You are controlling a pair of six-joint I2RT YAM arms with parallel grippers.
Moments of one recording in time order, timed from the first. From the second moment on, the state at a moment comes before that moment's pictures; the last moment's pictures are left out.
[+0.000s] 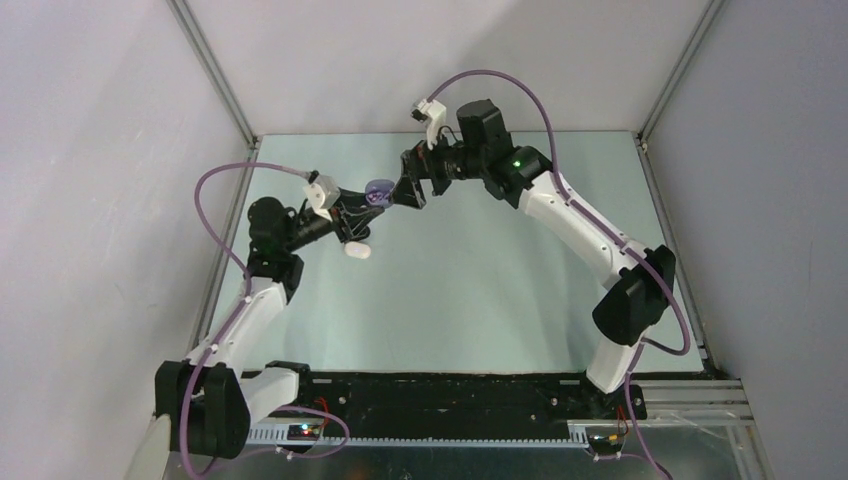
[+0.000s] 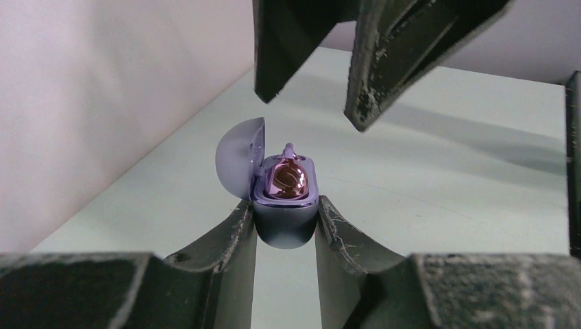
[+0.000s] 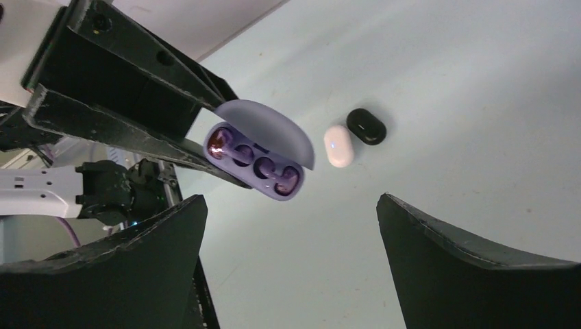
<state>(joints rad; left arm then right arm) -0.11 1.08 0.66 0.52 0.96 0.01 0.67 1.76 1.82 -0.46 -0.55 0.09</state>
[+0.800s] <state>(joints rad) -0.18 1.08 0.66 0.52 0.80 0.10 0.69 1.96 2.11 -0.67 -0.56 0.15</state>
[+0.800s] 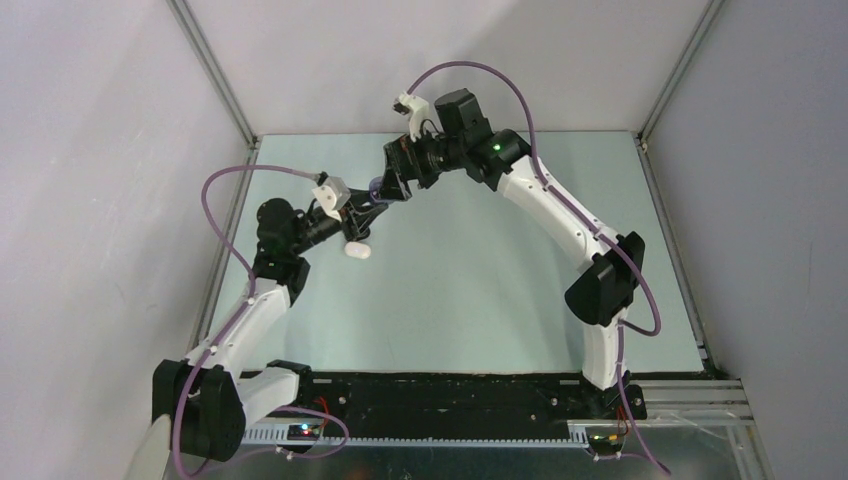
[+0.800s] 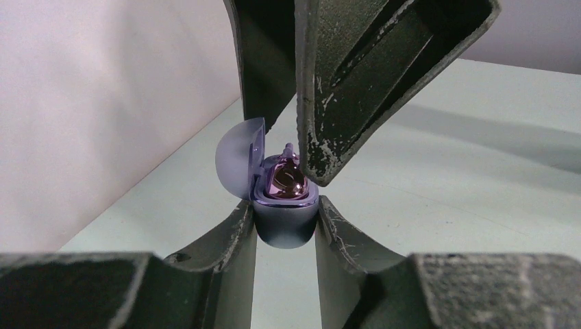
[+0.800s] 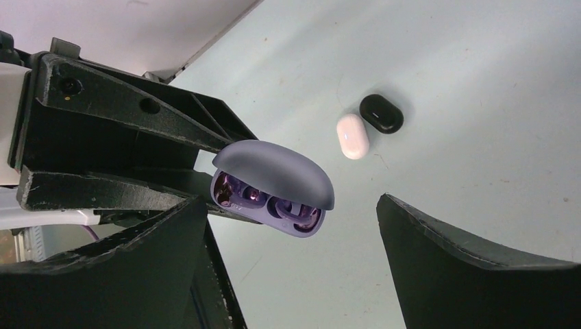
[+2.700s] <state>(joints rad) -0.19 1.08 0.66 0.49 0.89 0.13 0.64 1.94 2.10 -0.71 -0.58 0.11</state>
